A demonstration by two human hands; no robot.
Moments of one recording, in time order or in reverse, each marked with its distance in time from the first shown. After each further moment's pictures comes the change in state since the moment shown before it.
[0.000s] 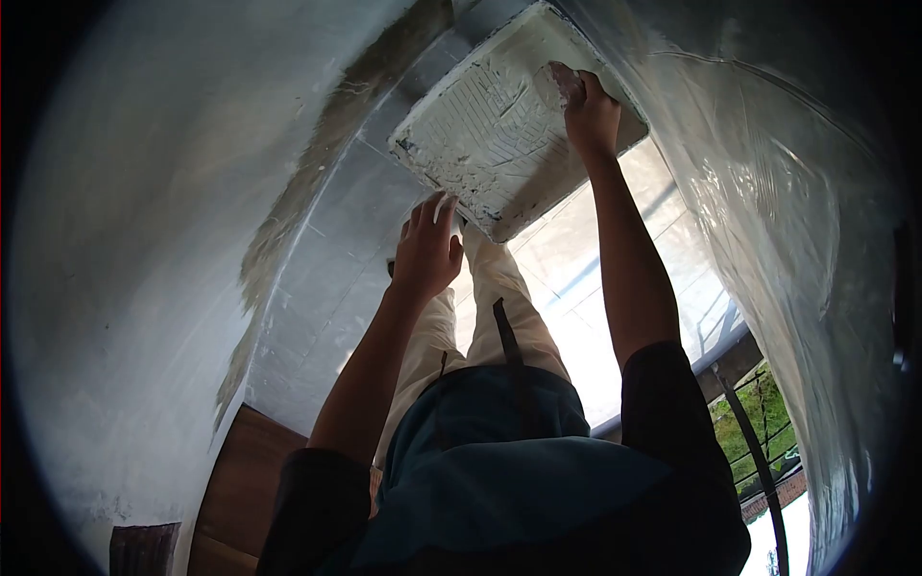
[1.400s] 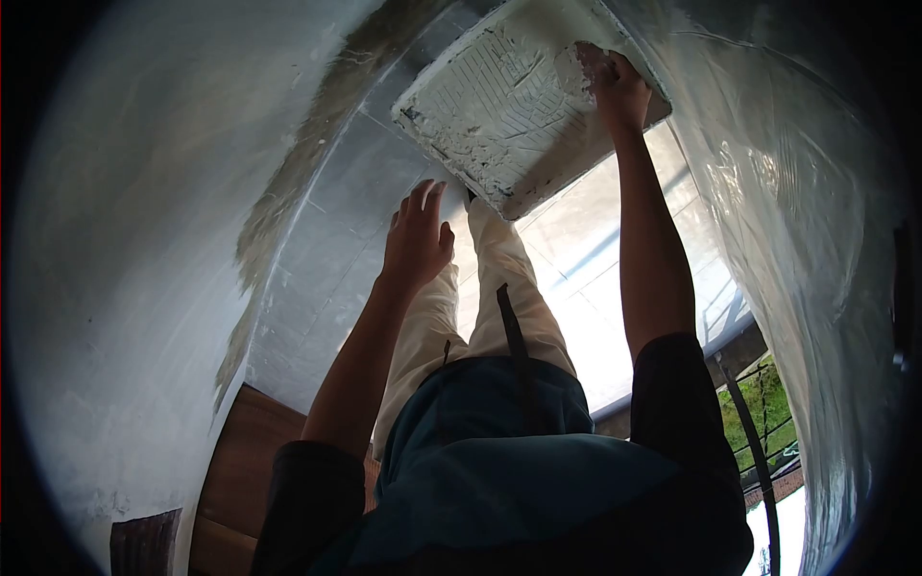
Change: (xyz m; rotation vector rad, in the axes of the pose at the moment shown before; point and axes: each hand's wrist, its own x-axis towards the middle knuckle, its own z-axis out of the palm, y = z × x) left_hand -0.021 -0.027 0.009 -0.005 -0.069 -0.096; right_hand -0.007 0.025 0.001 0.000 -0.072 0.169
